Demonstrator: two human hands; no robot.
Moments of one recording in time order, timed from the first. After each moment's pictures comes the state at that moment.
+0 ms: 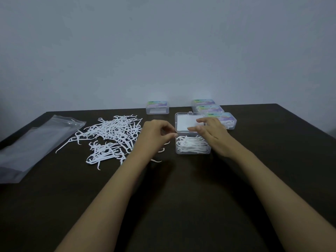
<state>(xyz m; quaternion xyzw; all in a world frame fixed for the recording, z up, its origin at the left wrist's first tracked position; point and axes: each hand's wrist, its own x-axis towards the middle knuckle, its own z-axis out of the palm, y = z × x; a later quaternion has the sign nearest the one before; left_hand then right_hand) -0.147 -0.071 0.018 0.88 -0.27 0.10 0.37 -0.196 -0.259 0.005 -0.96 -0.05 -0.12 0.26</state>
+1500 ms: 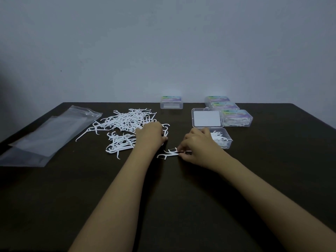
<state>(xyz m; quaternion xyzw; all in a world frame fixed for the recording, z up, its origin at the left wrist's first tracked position) -0.119 -0.035 -0.001 0.98 -0.12 0.03 0.13 -0.198 -0.172 -0.004 -0.98 -0.17 -0.10 0.01</state>
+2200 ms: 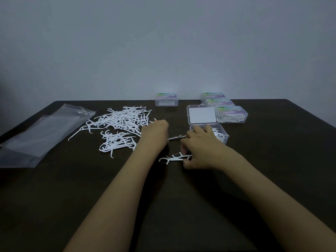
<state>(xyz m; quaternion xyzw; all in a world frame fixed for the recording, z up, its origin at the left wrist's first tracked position) -0.135 -0.055 0.005 0.98 -0.18 0.03 0.10 -0.217 -0.177 0.009 -0.99 -0.15 -0.05 -0.04</state>
